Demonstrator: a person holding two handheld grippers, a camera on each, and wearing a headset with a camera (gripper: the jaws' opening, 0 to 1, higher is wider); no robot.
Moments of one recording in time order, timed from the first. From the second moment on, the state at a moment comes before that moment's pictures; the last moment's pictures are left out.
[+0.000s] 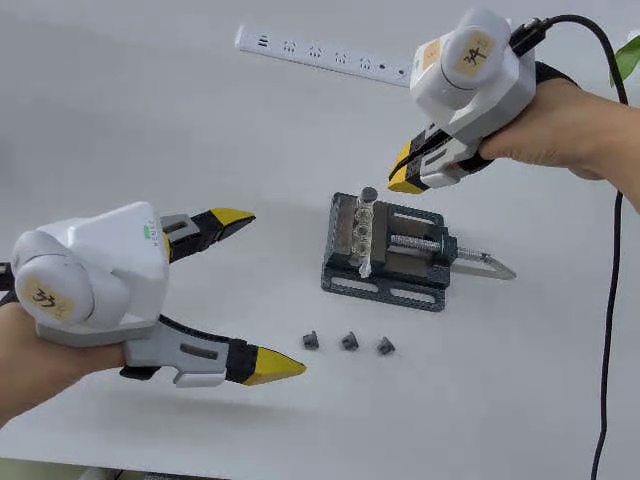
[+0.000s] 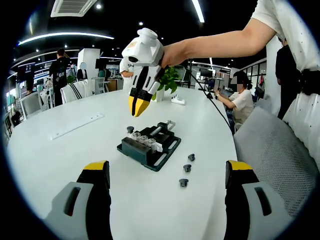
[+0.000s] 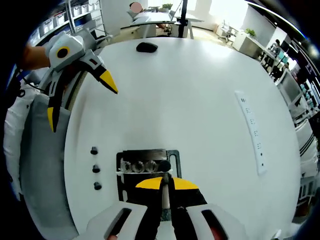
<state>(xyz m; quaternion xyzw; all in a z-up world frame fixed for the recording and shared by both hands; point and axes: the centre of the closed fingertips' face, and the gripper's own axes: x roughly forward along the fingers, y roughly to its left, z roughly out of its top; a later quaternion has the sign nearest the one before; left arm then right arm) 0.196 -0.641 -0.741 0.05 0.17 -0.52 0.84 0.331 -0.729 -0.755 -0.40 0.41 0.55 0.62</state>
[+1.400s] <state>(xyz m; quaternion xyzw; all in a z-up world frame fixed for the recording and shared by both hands) 0.178 -0.641 -0.716 0.10 0.17 -0.53 0.83 0.233 -0.787 -0.726 -0.27 0.33 0.50 0.75</state>
